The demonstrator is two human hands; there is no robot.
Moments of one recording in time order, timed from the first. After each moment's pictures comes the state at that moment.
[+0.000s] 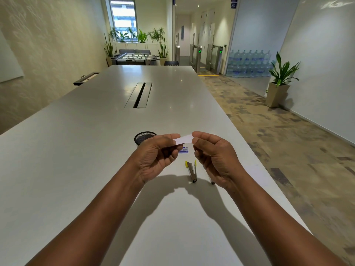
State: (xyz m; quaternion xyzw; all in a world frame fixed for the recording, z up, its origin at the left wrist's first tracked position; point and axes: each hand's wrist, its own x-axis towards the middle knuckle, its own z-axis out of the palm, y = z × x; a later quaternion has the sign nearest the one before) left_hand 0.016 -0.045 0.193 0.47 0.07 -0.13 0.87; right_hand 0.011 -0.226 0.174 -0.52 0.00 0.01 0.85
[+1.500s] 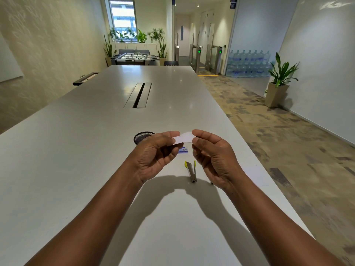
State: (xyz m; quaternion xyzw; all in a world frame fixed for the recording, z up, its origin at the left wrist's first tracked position) left_hand 0.016 -0.042 0.192 0.47 0.05 -0.12 0.87; right_hand 0.007 -0.224 0.175 -0.50 0.00 0.01 0.87
